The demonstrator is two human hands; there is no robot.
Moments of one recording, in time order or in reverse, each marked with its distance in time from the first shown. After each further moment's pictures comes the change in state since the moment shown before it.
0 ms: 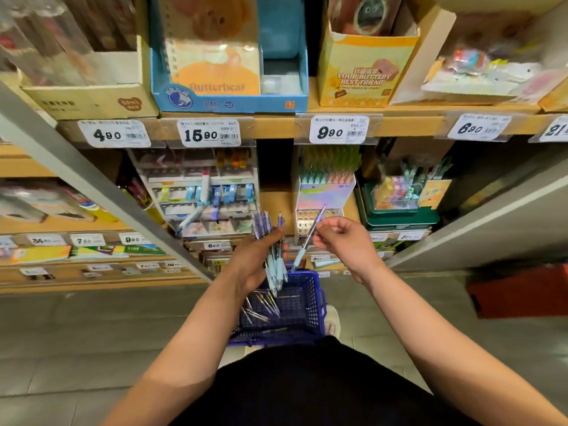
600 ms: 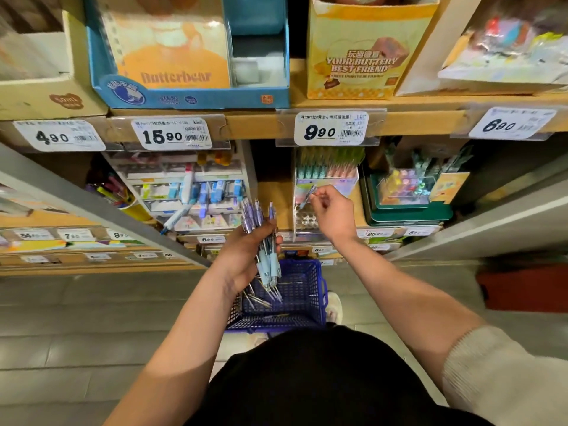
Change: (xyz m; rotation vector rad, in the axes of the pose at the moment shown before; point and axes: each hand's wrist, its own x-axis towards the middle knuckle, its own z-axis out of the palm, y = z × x) left_hand 0.031 0.003 0.009 -0.064 -0.004 0.059; right_hand 0.117 0.030 -0.002 -0.614 0.195 -0.401
